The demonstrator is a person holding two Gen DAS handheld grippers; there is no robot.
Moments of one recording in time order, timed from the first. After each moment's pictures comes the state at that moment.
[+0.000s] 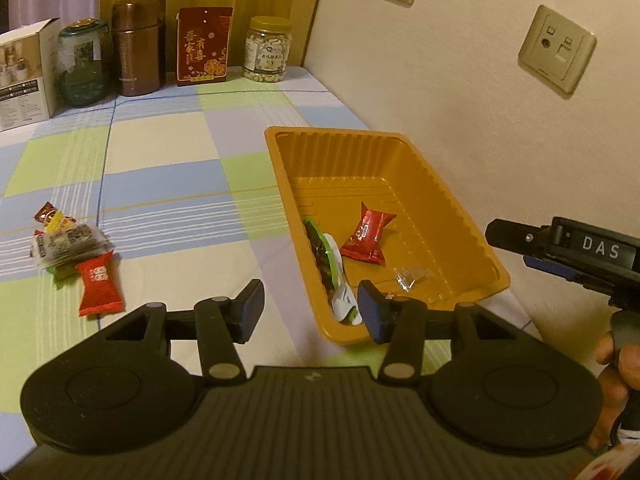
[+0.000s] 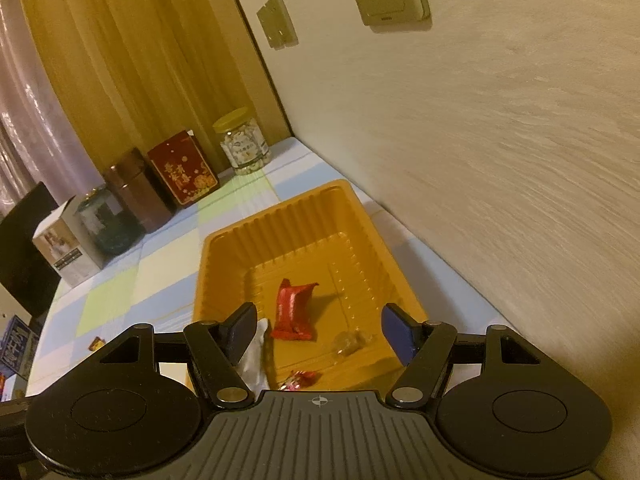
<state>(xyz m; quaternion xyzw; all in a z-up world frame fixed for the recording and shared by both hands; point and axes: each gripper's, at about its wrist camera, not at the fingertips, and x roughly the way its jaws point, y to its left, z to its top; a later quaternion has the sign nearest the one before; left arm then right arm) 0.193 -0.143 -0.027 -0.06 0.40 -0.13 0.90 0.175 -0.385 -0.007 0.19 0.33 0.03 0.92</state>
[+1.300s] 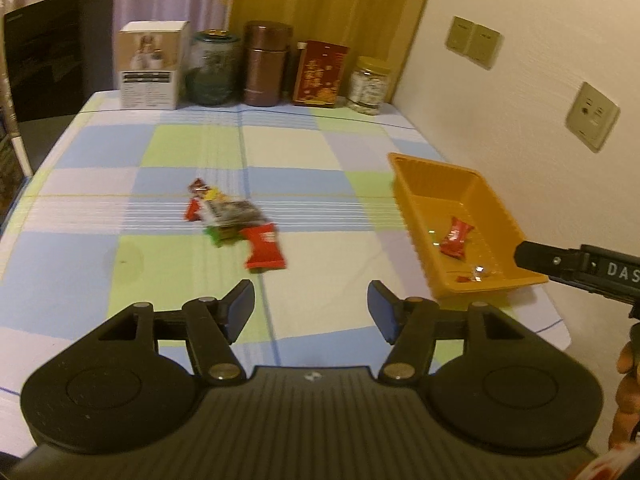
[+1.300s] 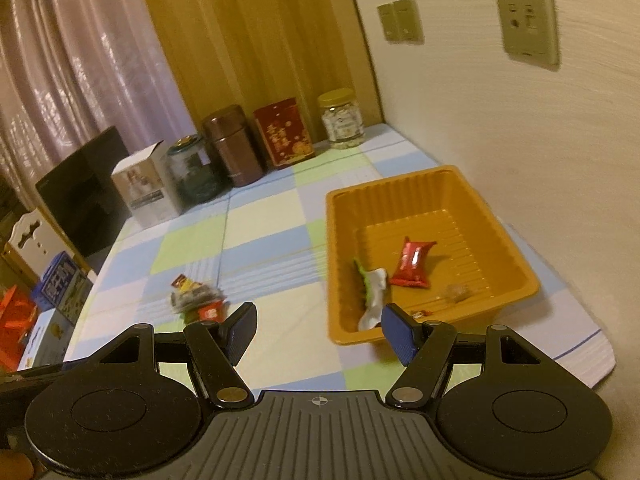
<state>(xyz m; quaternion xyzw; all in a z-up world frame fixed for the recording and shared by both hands) 0.098 -0.013 0.006 -0.09 0.37 -0.04 0.92 0.113 -0.268 0.028 0.13 0.34 0.12 0.92</state>
